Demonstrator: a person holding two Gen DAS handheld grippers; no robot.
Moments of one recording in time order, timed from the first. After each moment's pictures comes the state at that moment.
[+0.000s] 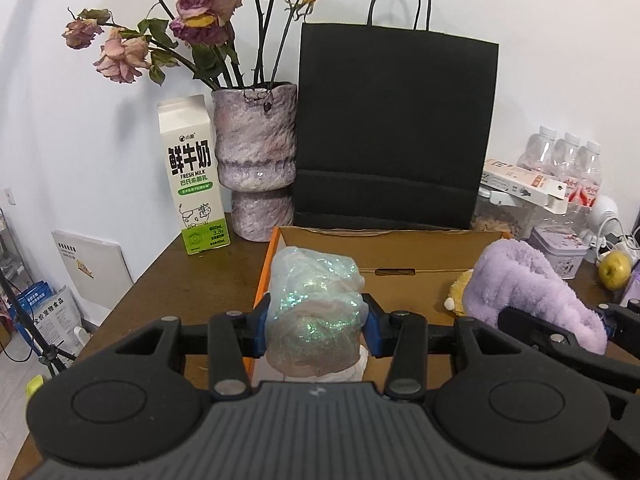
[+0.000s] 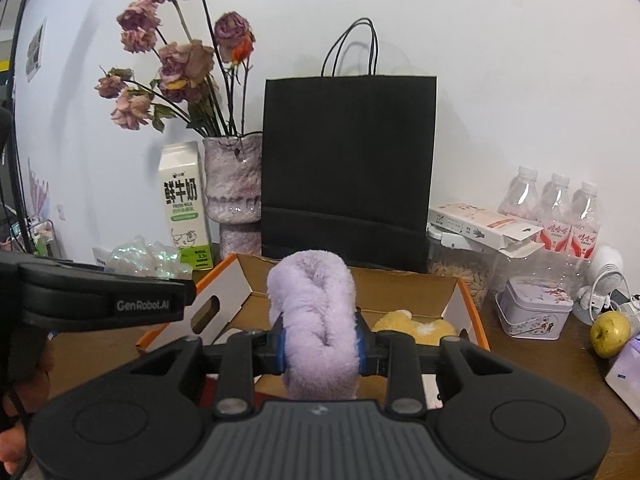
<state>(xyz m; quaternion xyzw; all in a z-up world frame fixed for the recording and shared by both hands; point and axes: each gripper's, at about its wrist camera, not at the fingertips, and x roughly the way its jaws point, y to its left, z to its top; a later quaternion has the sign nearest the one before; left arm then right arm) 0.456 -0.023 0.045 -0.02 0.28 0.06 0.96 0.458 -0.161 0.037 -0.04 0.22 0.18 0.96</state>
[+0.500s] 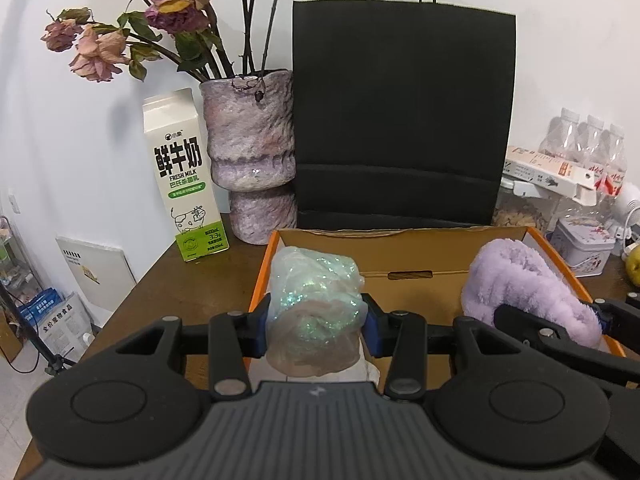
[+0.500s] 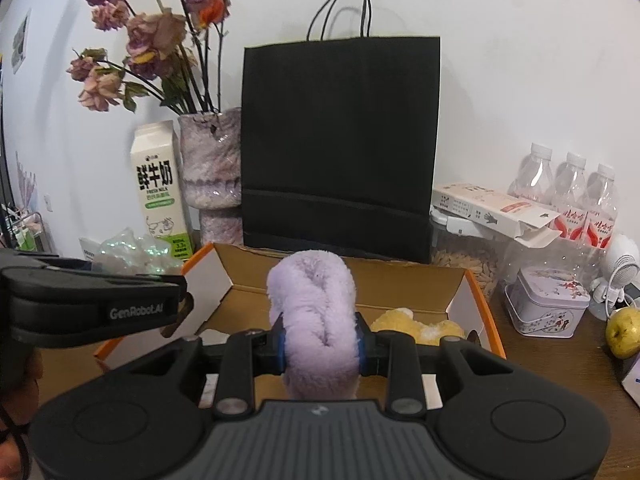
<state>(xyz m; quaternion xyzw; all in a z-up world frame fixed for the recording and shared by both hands) 0.497 -0.032 0.029 0.01 0.29 0.08 0.95 0.511 -0.154 0.018 -0.04 0.25 0.17 0.95</state>
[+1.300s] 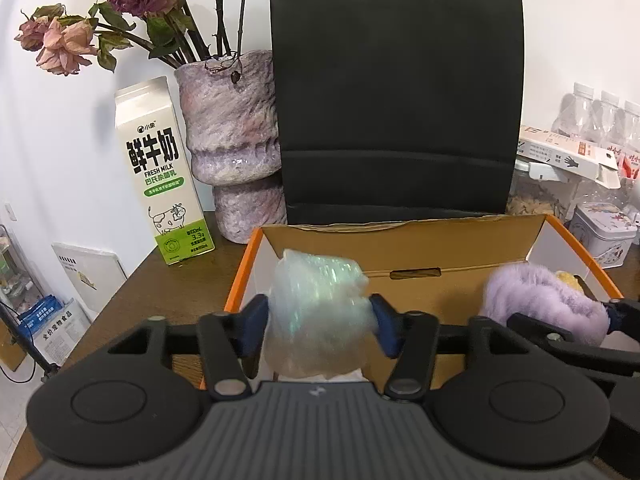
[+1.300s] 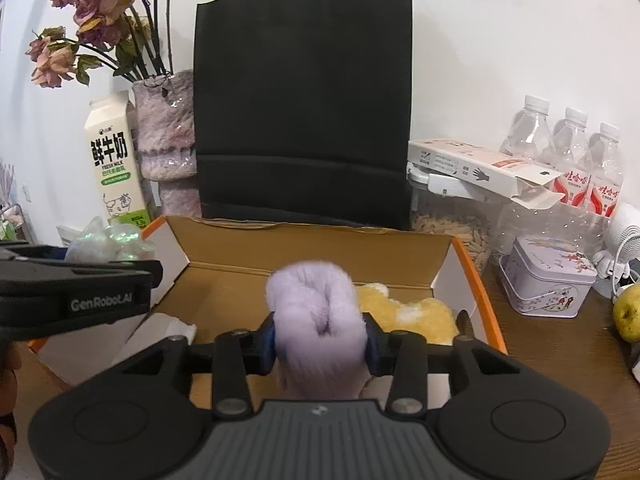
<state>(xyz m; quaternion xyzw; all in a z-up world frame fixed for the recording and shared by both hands) 0.534 -0.040 0.002 0.02 0.29 0.09 0.95 0.557 -0.171 -0.014 -0.03 0.28 0.15 0.95</state>
